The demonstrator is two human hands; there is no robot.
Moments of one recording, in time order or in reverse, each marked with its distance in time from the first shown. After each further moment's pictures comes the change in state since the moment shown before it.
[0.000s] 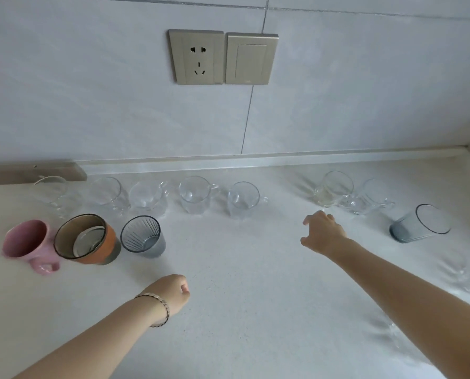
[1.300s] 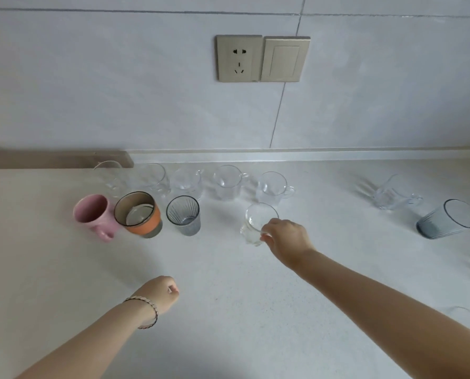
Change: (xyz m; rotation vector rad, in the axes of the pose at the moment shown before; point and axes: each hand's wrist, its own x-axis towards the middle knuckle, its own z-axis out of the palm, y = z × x) left_hand -0.061 -0.070 0.008 -0.122 0.048 -0.148; right_hand -0.080 -0.089 0.035 0.026 0.240 -0.568
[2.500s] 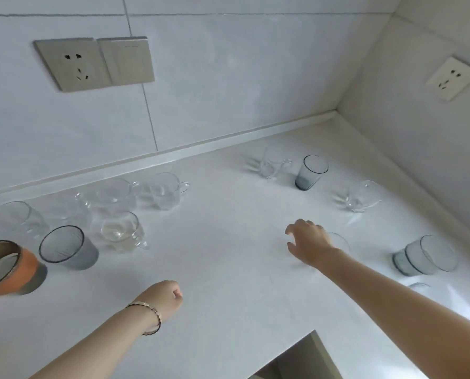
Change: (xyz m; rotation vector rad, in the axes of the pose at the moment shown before) left_hand -0.002 0.128 0.066 0.278 -0.123 0.387; right_hand -0.158 0.137 -0.026 -0.034 -0.192 0.675
